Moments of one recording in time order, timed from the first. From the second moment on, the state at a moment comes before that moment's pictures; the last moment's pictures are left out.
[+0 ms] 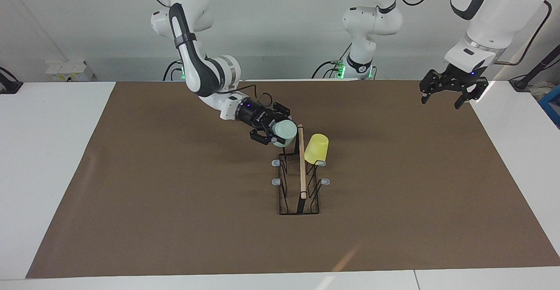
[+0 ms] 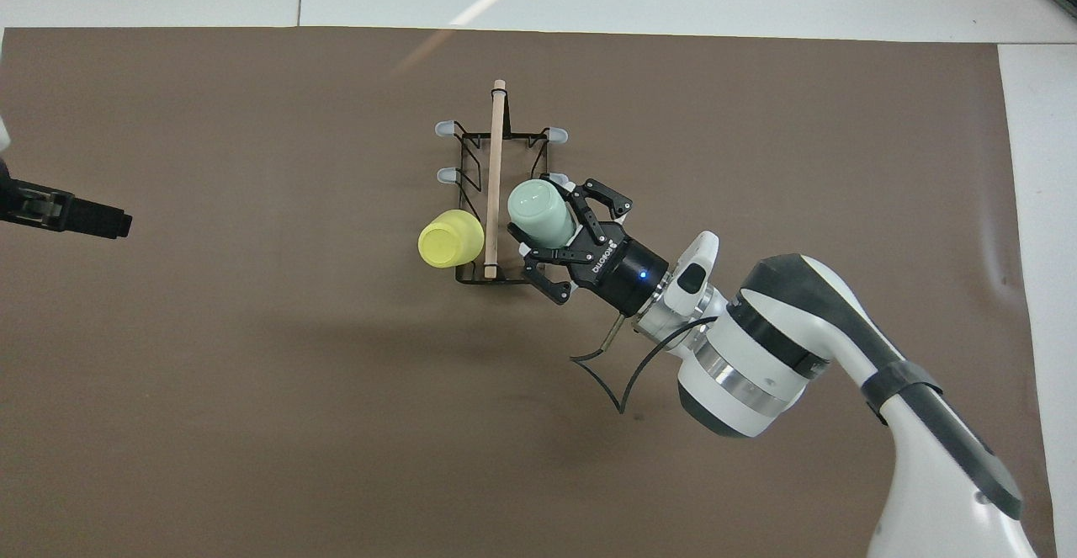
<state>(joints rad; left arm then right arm) -0.22 -0.03 0.20 -1.68 -0.02 1.71 0.28 0.26 0.18 0.21 -2.17 2.51 2.27 -2.67</state>
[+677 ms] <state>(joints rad) -0.22 -0.03 0.20 -1.68 -0.02 1.71 0.28 0.23 0.21 0.21 -2.16 2.48 2.27 -2.67</state>
